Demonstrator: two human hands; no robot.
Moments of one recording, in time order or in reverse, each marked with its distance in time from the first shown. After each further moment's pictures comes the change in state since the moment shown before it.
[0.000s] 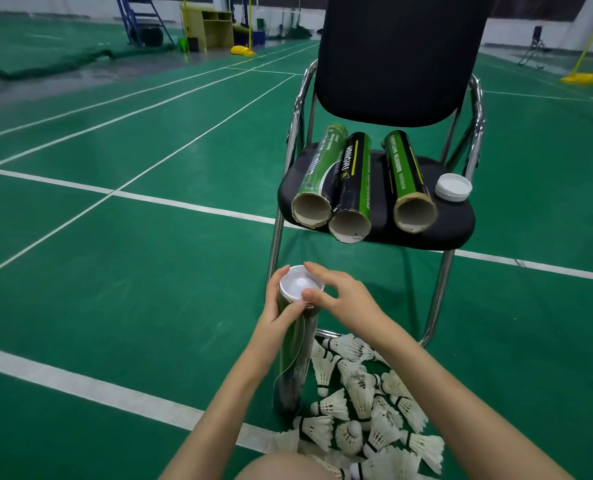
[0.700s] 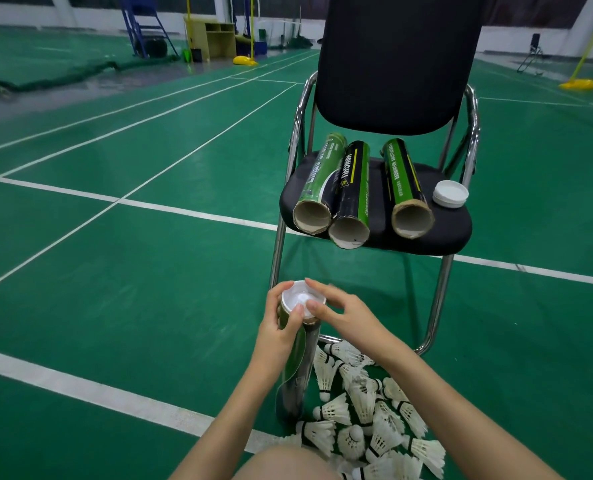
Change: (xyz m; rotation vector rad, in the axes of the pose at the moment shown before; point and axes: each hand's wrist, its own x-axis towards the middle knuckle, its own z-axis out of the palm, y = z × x) left_hand -0.009 -0.003 0.010 0.140 0.117 0.058; right_hand -0.016 0.015 0.007 0.150 -0.061 0.113
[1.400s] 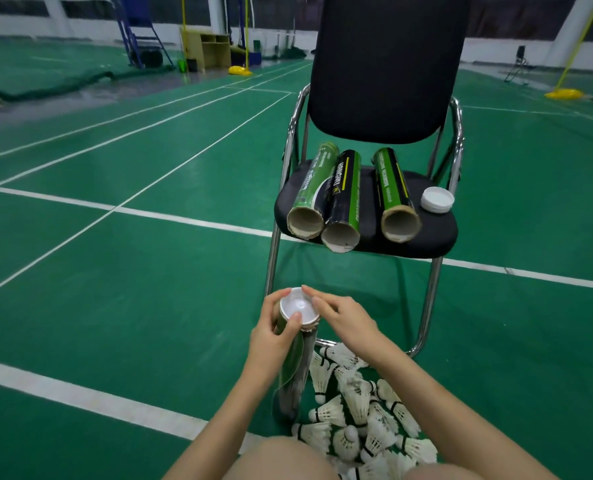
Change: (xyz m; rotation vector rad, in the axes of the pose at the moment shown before) left_hand -0.009 -0.001 -0.002 0.102 0.030 0.007; right_hand -0.007 -0.003 -0.005 -0.133 0.076 0.038
